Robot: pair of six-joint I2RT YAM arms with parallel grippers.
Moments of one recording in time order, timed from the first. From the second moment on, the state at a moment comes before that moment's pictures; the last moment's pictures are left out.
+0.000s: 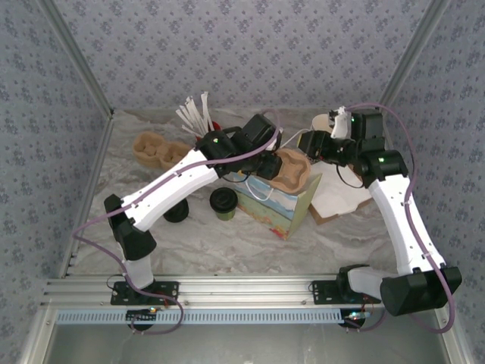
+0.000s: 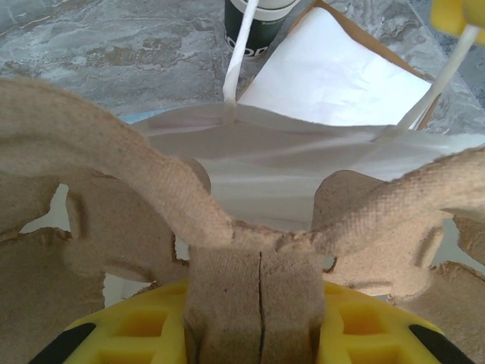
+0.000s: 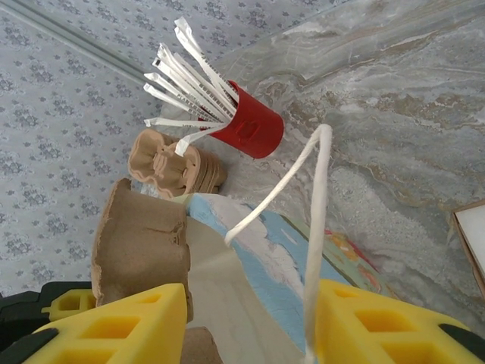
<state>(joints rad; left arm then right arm) -0.99 1.81 2.03 -1.09 -0.10 -0.44 0.16 1.21 1.33 -0.73 -0.55 0.50</state>
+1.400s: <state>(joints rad) -1.02 1.91 2.15 -1.26 -0.10 -0.40 0.18 1.09 1.23 -0.71 -0.51 0.51</state>
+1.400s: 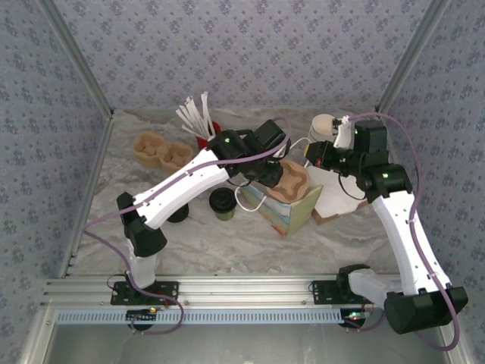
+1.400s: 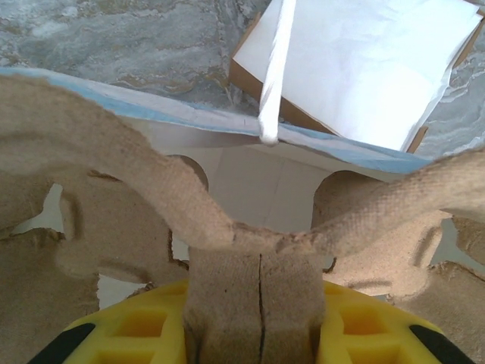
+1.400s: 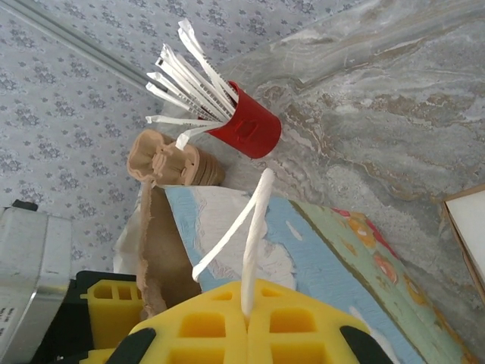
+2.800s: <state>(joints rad) -1.04 2.17 2.45 -1.54 -0.03 -0.24 0.24 1.03 1.18 -0.64 -0.41 0.60</state>
